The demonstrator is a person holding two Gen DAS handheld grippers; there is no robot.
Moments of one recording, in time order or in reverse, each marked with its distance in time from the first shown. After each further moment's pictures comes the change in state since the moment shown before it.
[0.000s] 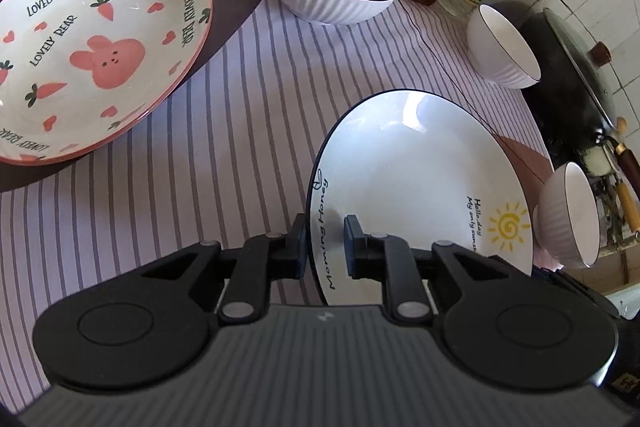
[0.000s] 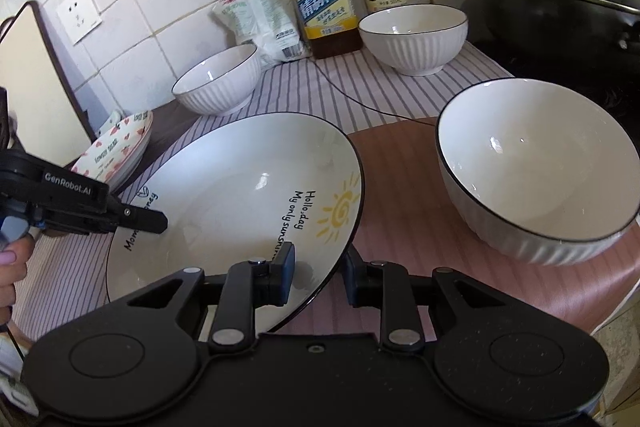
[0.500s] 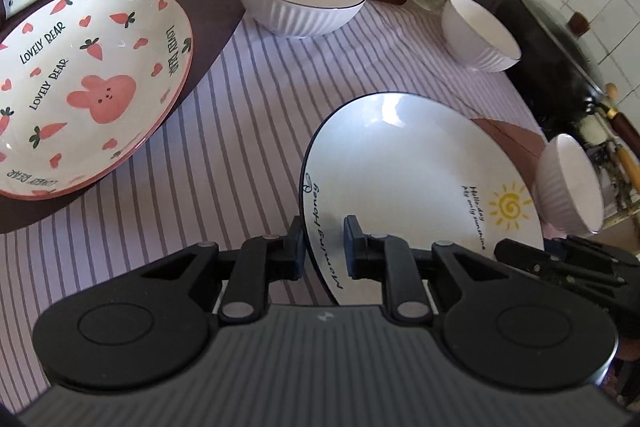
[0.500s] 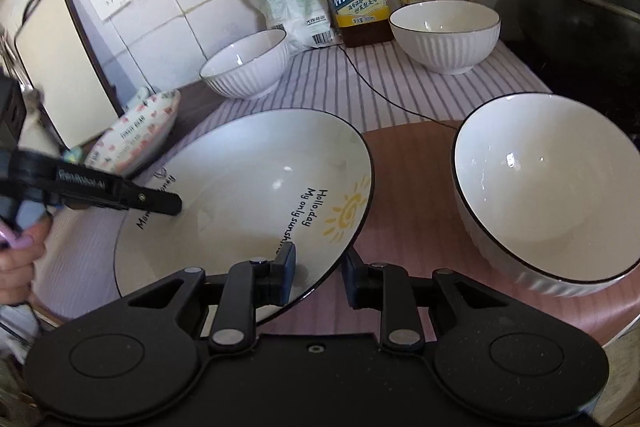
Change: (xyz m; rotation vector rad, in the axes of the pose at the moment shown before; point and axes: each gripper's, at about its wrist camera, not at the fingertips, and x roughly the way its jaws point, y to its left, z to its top) left arm -0.014 -0.006 -0.008 0.131 -0.043 -0.007; right arm -0.004 -0.009 0.012 -0.042 0.062 0.105
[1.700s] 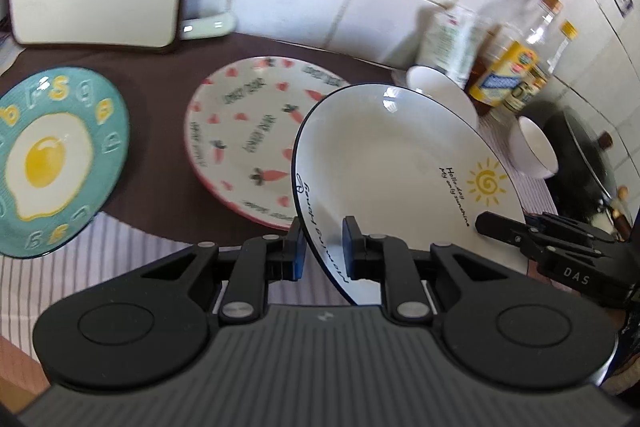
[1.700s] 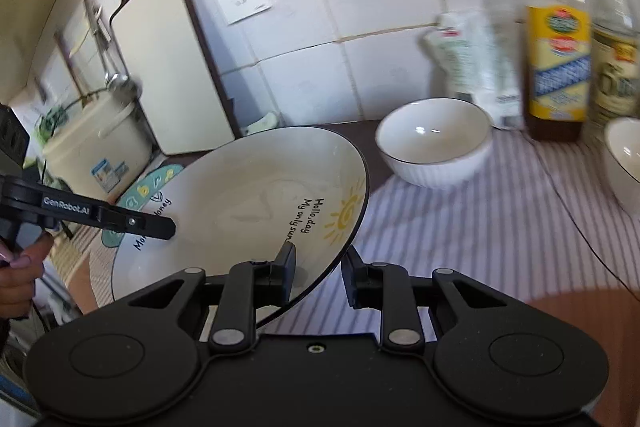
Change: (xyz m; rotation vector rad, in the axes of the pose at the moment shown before) left arm -0.125 0.125 -0.001 -0.205 -0.174 0.095; right arm 0.052 0.128 0.078 -0.230 -0.019 0.248
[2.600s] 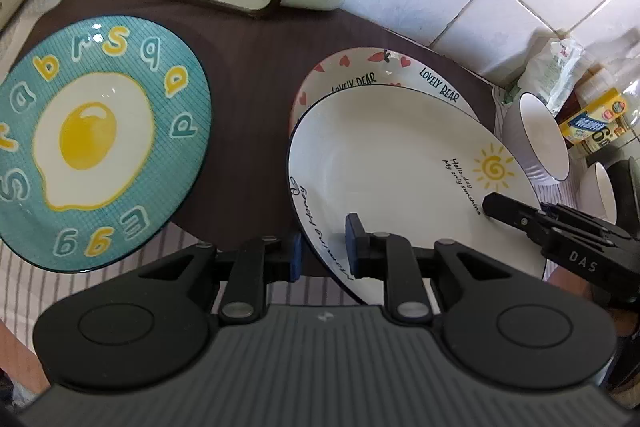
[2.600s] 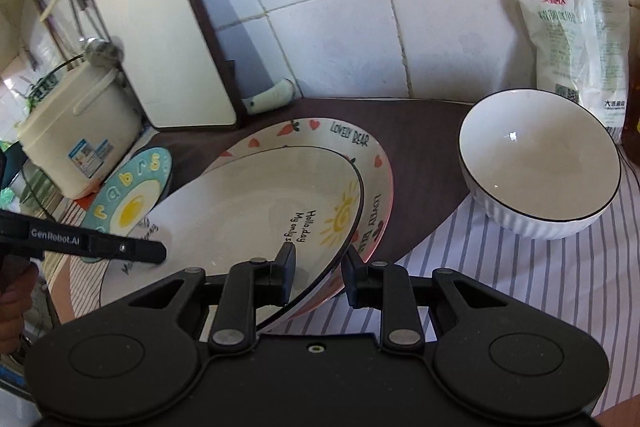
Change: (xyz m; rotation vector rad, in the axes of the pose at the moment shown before) left arm 0.045 0.066 0.028 -0.188 0.086 0.112; right arm 0.112 0.018 0.048 -0.012 0.163 0.014
